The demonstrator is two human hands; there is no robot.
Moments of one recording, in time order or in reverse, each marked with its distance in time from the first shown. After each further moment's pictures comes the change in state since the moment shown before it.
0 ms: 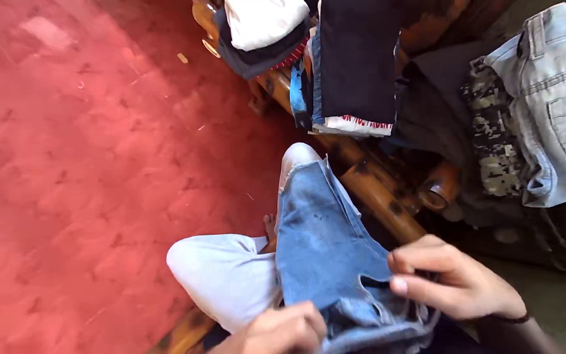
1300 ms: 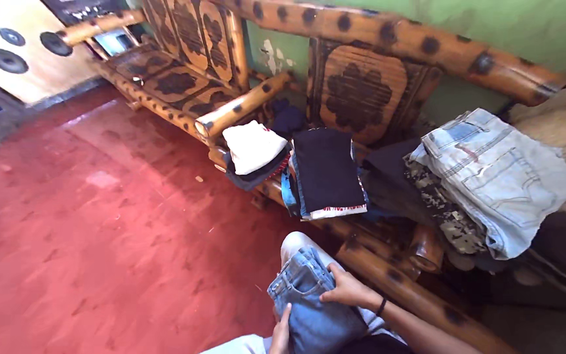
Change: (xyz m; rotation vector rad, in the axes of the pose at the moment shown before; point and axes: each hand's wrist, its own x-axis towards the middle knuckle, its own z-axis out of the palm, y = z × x) left_hand 0.015 -0.219 -0.032 -0.130 0.952 -1.113; right_hand 0.077 0.164 0.020 -0.002 0.149 0.936
